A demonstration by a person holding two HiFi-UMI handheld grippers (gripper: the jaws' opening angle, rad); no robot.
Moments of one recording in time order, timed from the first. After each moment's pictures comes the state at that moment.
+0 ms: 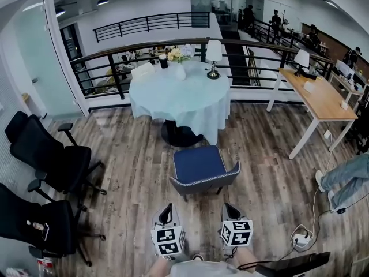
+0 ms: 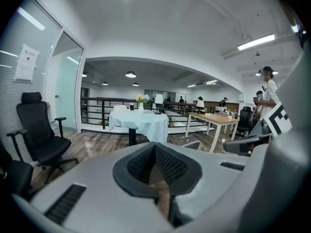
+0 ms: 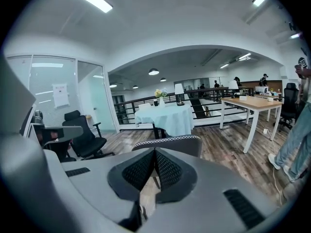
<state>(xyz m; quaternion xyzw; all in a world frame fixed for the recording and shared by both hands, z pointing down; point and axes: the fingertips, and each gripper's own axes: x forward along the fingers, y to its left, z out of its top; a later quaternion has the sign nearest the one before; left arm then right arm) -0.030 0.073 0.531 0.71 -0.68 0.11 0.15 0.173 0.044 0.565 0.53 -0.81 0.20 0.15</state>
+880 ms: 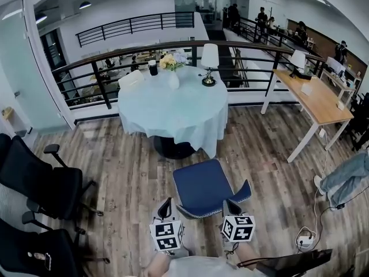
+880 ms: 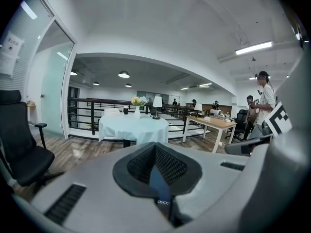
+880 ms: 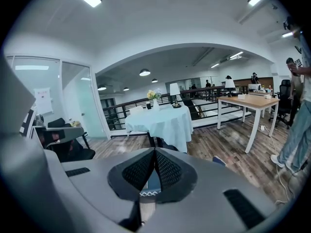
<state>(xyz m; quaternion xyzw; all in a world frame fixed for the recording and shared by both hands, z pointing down) -0.110 -0.112 0.519 0.75 -0.63 0.10 0.14 0.100 -0.114 0.555 0.58 -0.78 0.22 0.13</state>
